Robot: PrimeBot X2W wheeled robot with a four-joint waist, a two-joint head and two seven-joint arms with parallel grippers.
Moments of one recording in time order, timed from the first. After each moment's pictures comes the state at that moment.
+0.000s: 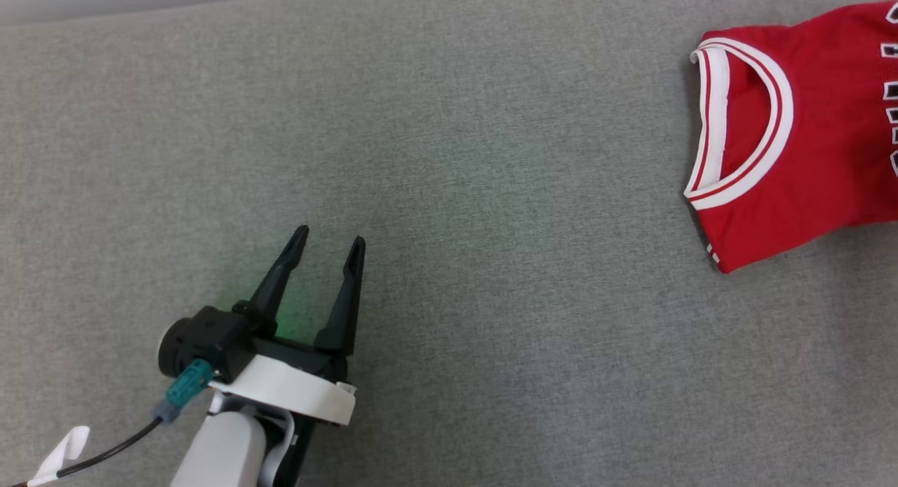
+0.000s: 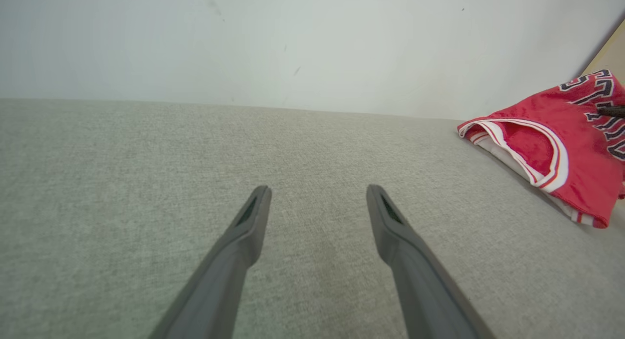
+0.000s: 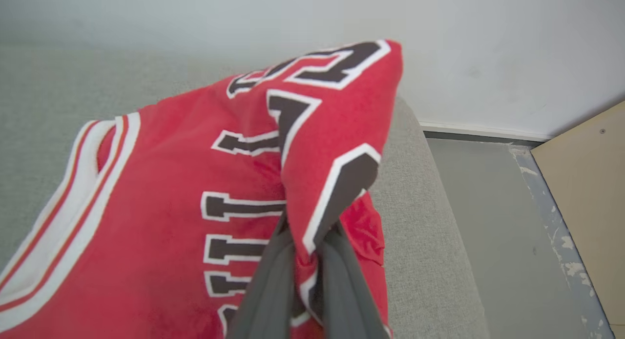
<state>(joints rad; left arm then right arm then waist) -0.32 0.12 -0.21 0.17 -0.23 -0.13 -0.26 -0.93 -0.58 0.30 0.61 0.61 0.13 0.41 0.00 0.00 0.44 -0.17</state>
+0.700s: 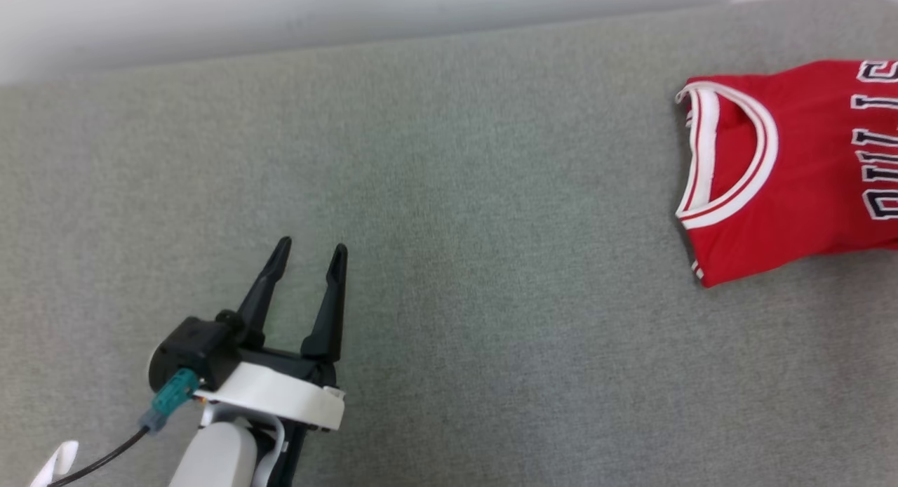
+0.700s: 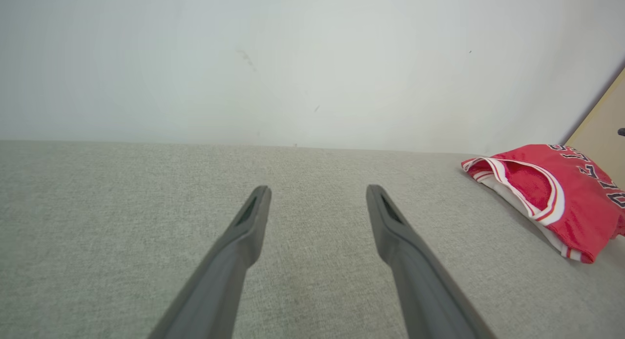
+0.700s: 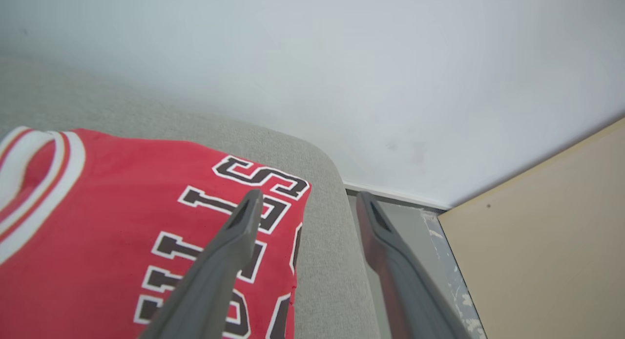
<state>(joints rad) -0.31 0.10 -0.17 0.18 -0.24 -0.13 -0.26 -1.04 -0.52 0.32 0.99 0.23 0.13 0.05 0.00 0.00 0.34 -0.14</state>
